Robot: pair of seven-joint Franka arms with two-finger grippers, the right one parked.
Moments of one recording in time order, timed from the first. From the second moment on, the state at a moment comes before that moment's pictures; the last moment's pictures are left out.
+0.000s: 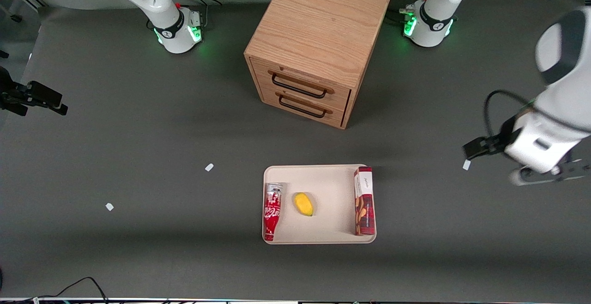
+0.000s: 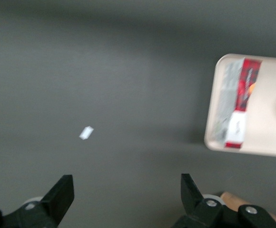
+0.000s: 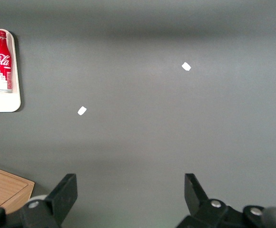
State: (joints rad) arm 0.03 0.23 -0.16 -1.42 0.06 1.65 -0.22
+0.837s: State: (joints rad) arm 0.14 -0.16 -0.16 -1.64 -0.02 1.47 -0.04
